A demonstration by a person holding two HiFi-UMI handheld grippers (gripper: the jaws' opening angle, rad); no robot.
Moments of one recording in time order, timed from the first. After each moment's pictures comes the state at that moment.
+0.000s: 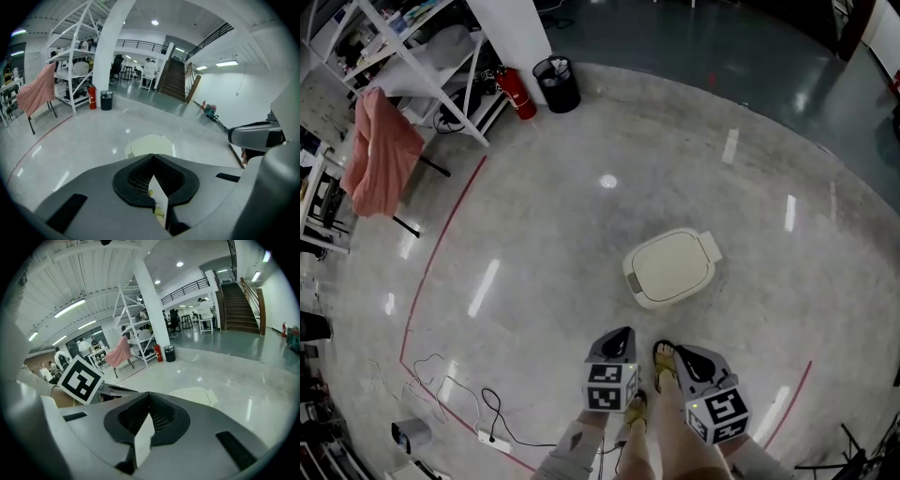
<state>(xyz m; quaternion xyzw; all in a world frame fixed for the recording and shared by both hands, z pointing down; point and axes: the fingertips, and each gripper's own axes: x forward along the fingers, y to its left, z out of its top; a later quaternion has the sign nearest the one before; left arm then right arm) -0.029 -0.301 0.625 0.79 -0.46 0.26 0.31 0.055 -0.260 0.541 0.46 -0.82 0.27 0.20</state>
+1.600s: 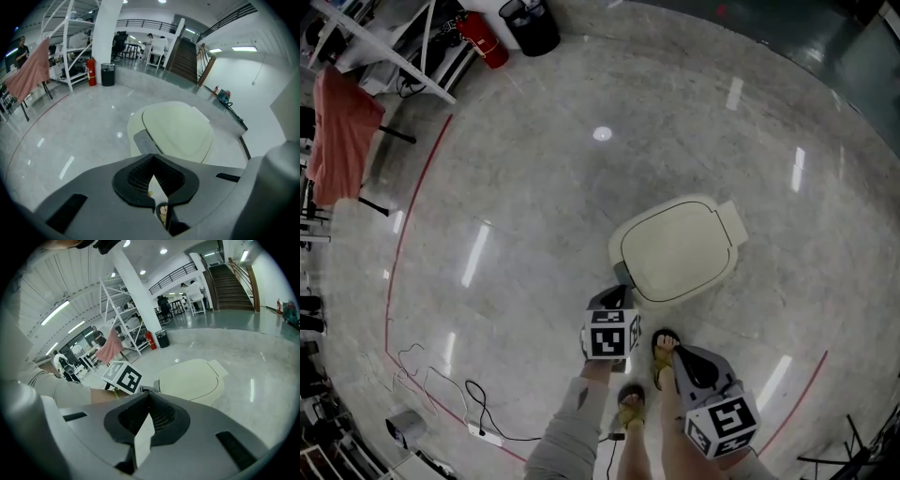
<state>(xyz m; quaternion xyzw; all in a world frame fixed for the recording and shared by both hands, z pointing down) -0.014 -0.402 0.873 0.73 -0.45 0.34 0.38 0.066 -0.307 0.713 0.46 -0.79 0.35 0.21</state>
